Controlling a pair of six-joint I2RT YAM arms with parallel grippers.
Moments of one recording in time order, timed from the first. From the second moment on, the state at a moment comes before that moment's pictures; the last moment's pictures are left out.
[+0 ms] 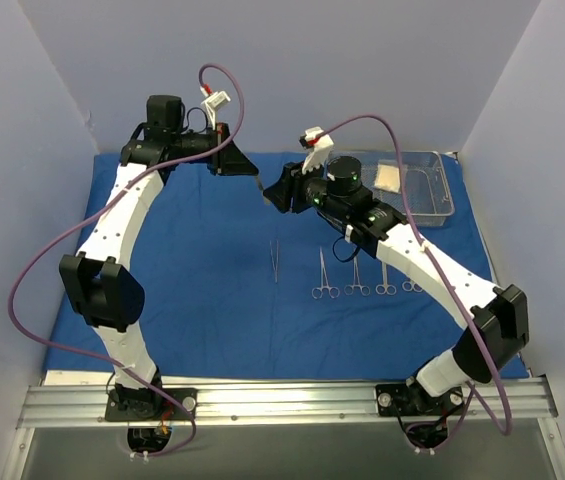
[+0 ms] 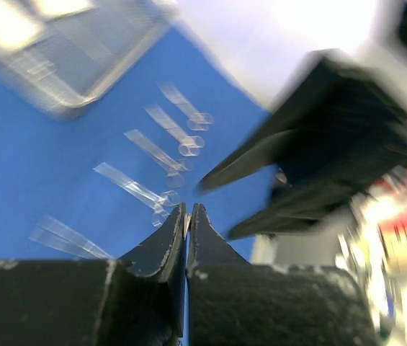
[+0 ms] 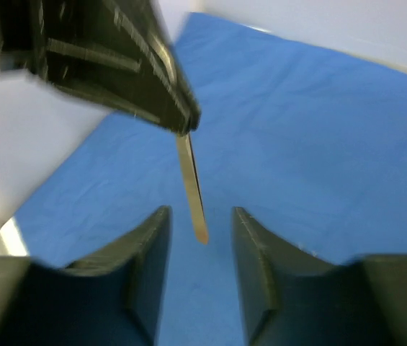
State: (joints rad) left arm -0.23 1.86 1.97 -0.58 1.16 -0.23; right arm 0.63 1.48 1.28 0.02 -0.24 0.31
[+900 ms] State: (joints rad) left arm -0.23 1.86 1.92 -1.01 0.21 -0.68; right arm 0.96 1.89 1.63 -0.20 0.40 0.12
